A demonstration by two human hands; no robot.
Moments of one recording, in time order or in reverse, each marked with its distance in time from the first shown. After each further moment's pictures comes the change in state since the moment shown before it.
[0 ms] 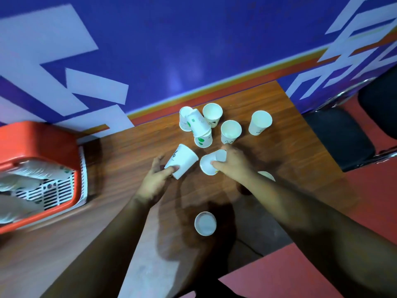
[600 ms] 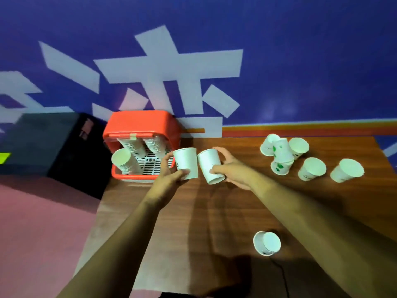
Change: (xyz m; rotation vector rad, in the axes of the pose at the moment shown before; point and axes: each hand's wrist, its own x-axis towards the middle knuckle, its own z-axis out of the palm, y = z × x) left_hand -0.141 0.051 -0.164 -0.181 0.196 0.325; right_hand -0.073 -0.230 0.055 0.567 -0.742 -0.144
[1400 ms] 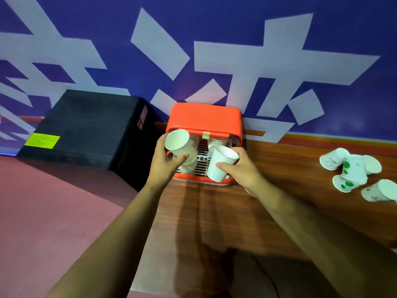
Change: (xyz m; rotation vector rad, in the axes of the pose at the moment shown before) left_hand 0.053 0.066 -0.265 0.433 0.212 0.389; right_hand 0.113 -0.053 0.219 -0.091 0.323 -0.181
